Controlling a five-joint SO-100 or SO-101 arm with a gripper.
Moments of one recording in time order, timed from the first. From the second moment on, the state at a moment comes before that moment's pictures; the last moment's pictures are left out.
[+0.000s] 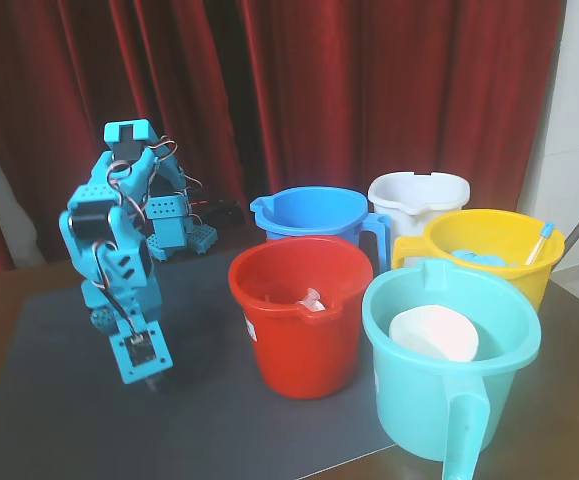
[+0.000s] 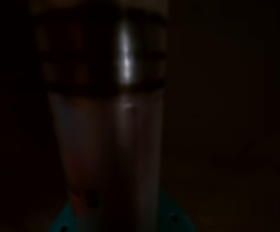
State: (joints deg) arm 13.6 49.1 61.0 85.6 62.3
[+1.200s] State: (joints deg) arm -7.4 55.5 20.0 91.8 82.5
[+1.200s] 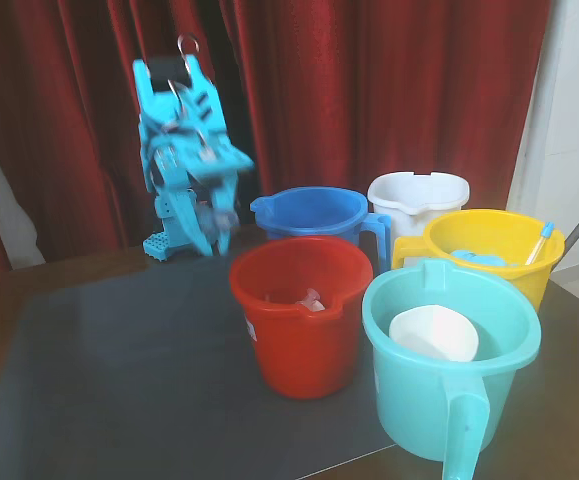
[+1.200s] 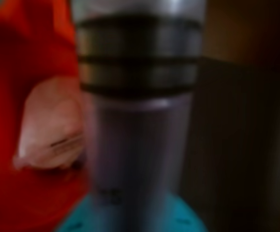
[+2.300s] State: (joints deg) arm -22.4 50.1 19.5 90.8 95.4
